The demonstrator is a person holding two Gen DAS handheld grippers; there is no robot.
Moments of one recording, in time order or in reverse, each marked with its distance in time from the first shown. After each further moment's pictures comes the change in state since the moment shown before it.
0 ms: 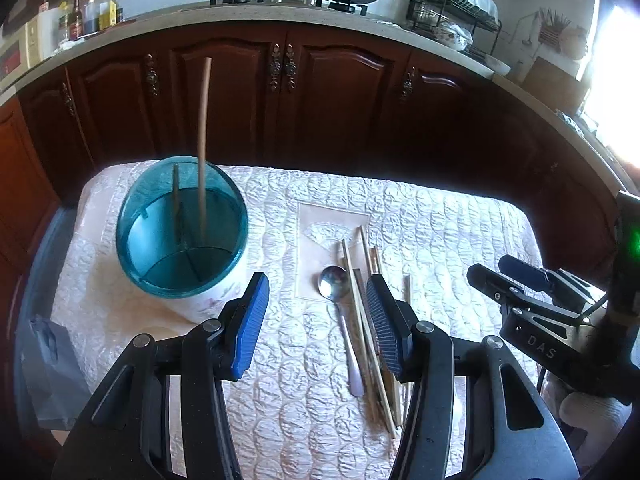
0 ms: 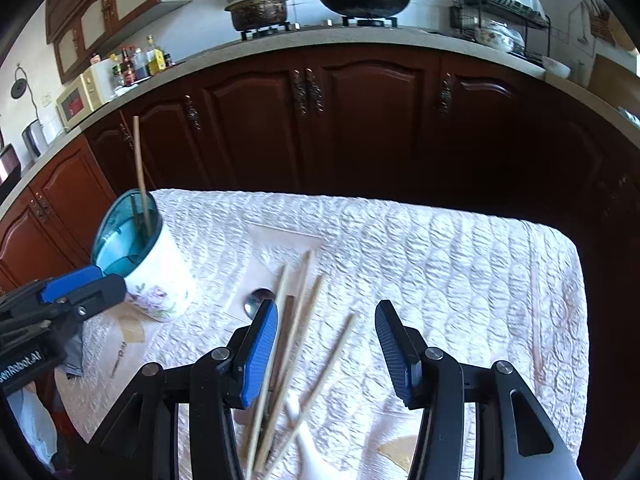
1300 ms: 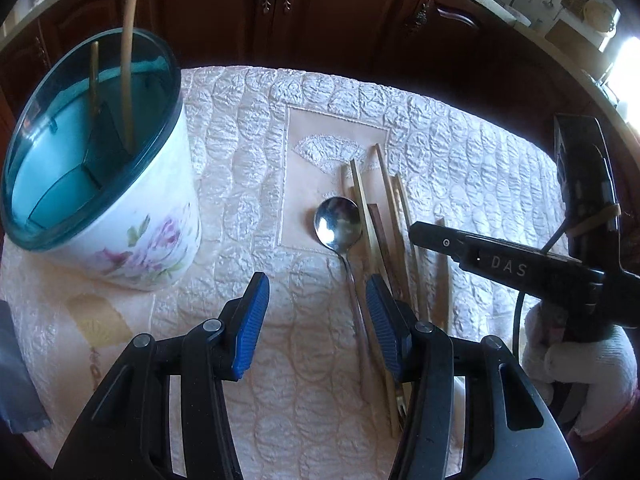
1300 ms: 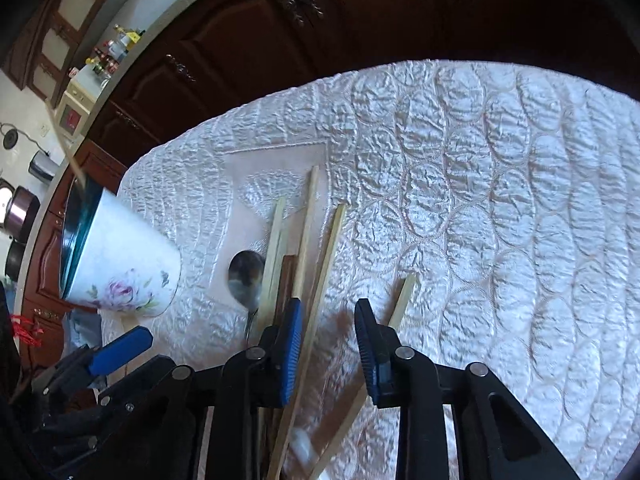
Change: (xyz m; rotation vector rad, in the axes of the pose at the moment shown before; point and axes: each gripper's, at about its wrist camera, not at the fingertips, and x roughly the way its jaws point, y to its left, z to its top) left arm 0.102 -0.001 -0.030 -0.018 0.208 0.010; right arm 0.143 -0.019 -0.017 0.191 0.289 0.276
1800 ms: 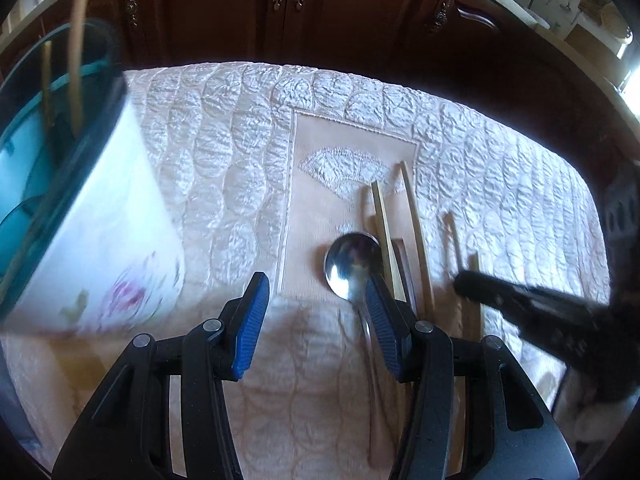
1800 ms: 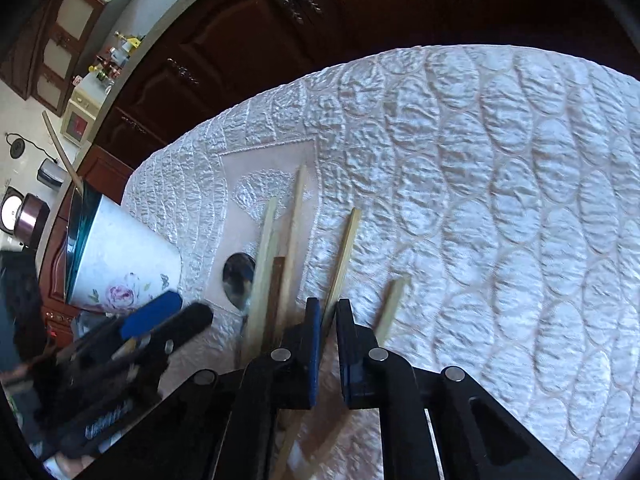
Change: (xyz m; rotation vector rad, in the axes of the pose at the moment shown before) left arm 0.042 -0.001 0.025 -0.029 -0.008 0.045; right arm 0.003 -0.016 0.001 0.012 0.007 0.044
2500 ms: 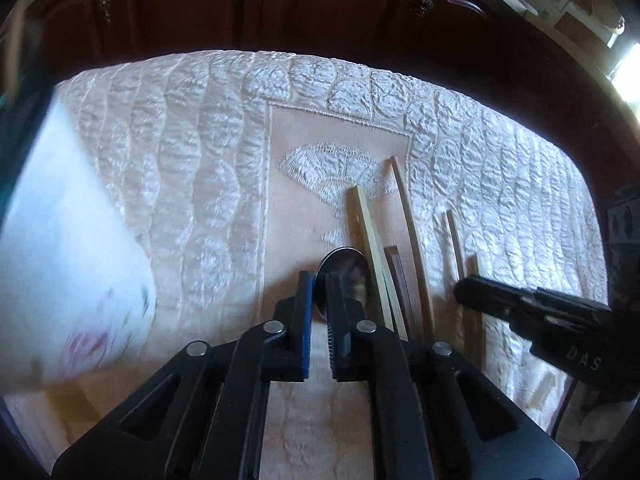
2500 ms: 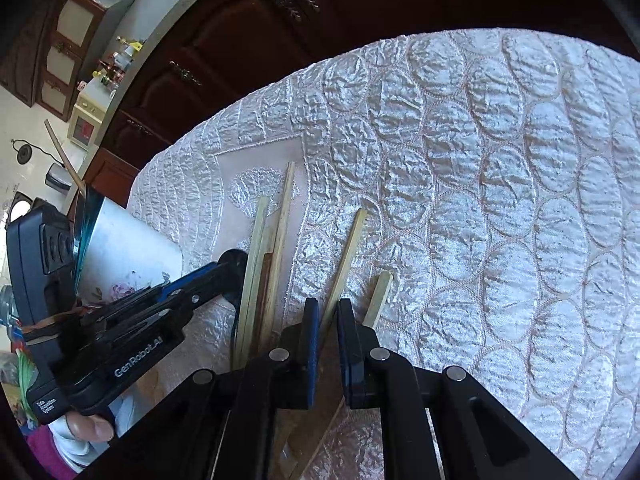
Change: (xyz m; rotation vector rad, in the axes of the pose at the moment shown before) left arm 0.020 -0.003 0.014 0.033 0.055 -0.065; right arm -0.004 -0.024 0.000 0.009 0.006 0.044
